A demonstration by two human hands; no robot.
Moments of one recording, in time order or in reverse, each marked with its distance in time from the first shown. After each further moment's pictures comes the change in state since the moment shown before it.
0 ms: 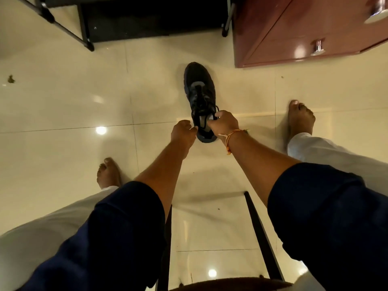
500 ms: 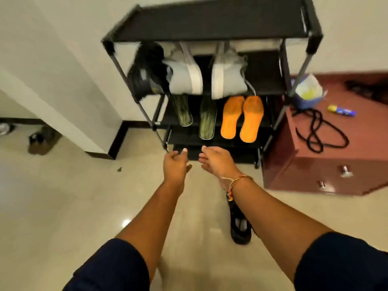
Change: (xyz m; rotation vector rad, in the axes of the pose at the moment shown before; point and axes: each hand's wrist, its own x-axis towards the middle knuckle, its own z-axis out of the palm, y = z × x) left_hand -0.229 0.160 -0.198 -0.633 0.383 0.578; right_hand -0.226 -0.231 -0.039 0.668 -0.199 -0.488
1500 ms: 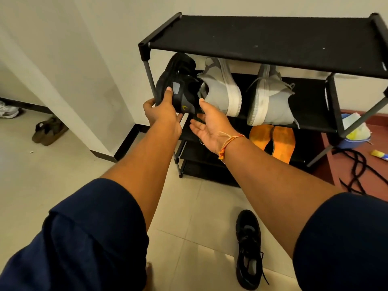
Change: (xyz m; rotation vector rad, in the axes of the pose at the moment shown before) left_hand 0.124 0.185 -0.011 -0.540 0.253 0.096; right_hand 0.097 -0.132 0.128 0.361 -0.250 -0.005
